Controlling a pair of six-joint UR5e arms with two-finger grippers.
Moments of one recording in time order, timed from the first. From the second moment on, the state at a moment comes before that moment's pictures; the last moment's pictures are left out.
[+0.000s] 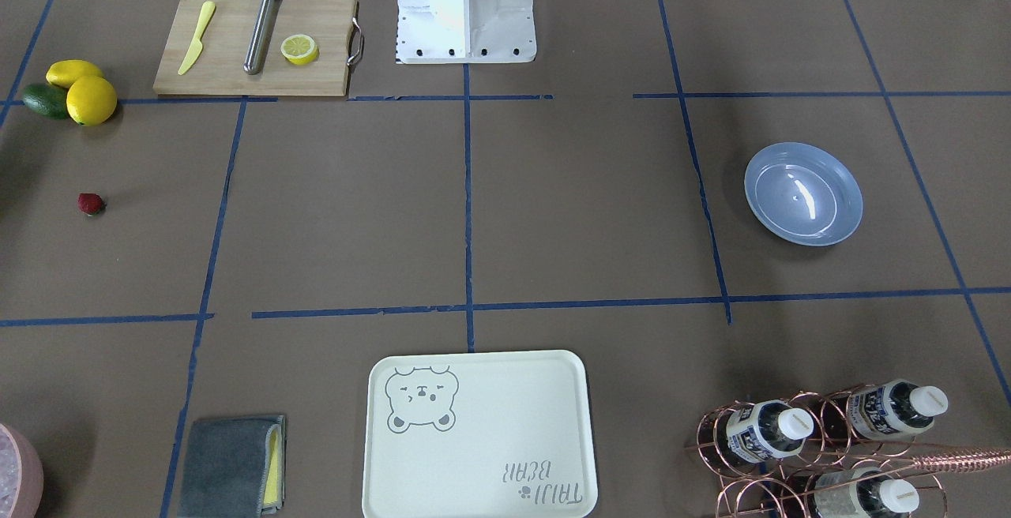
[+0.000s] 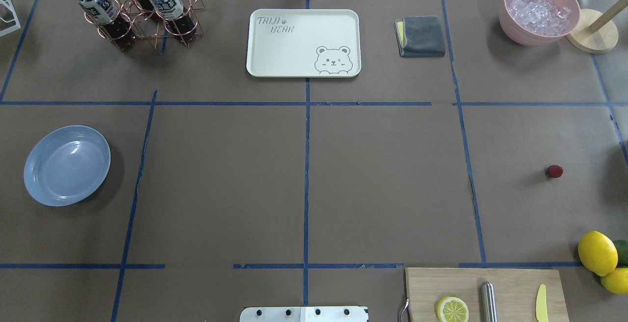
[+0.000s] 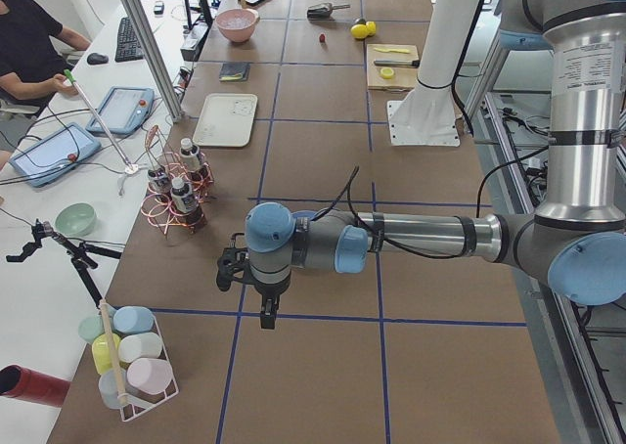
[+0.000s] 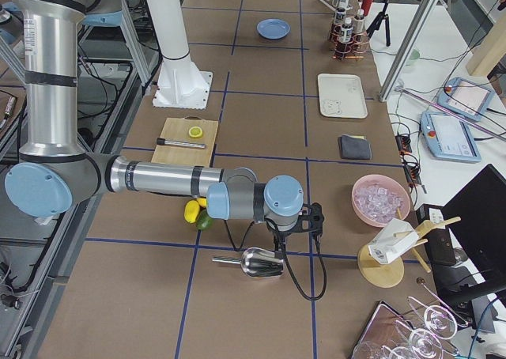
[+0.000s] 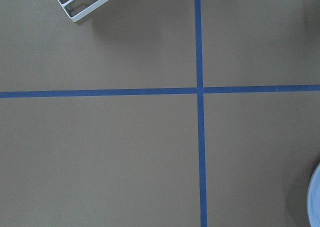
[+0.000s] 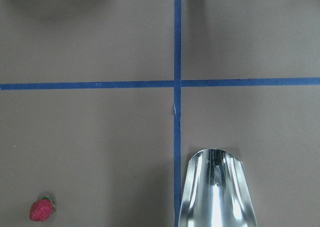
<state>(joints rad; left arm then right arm) -1.59 -1.50 -1.66 -1.66 -2.33 -0.03 1.60 -1.64 1.61 -1.49 2.46 0.03</state>
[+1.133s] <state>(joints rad) -1.13 -1.31 -1.61 -2.54 -2.27 -0.83 1.60 -1.62 1.65 -1.49 2.47 0.03</state>
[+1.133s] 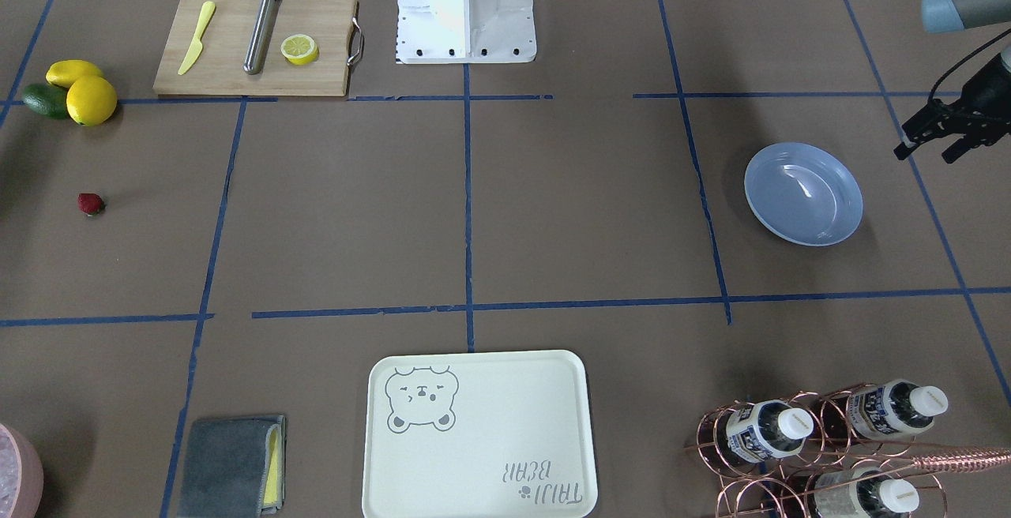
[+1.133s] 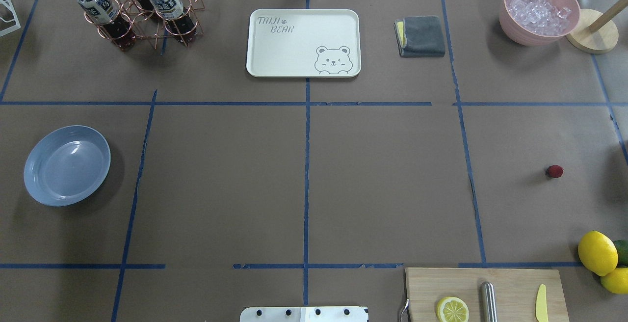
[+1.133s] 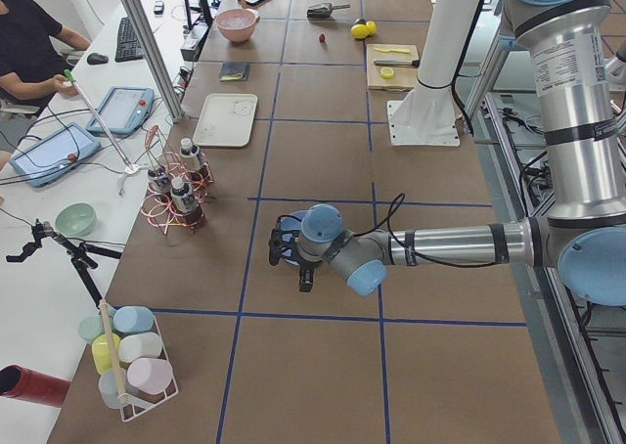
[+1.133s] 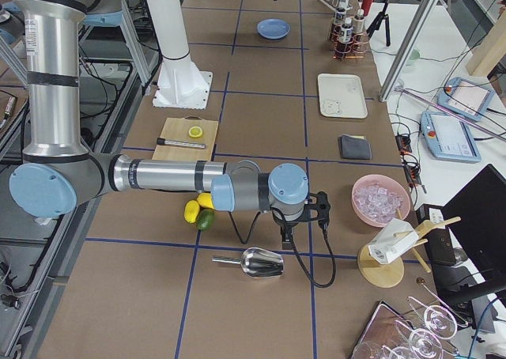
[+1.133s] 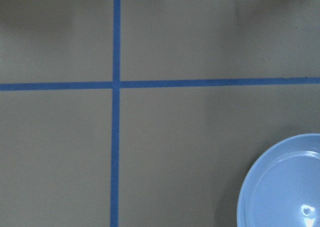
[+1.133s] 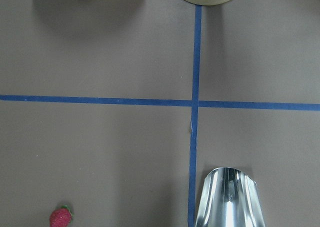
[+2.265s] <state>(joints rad) -0.94 -1.41 -1.47 -2.70 -2.12 -1.07 1.61 -1.62 1.67 -1.49 2.49 0.03</state>
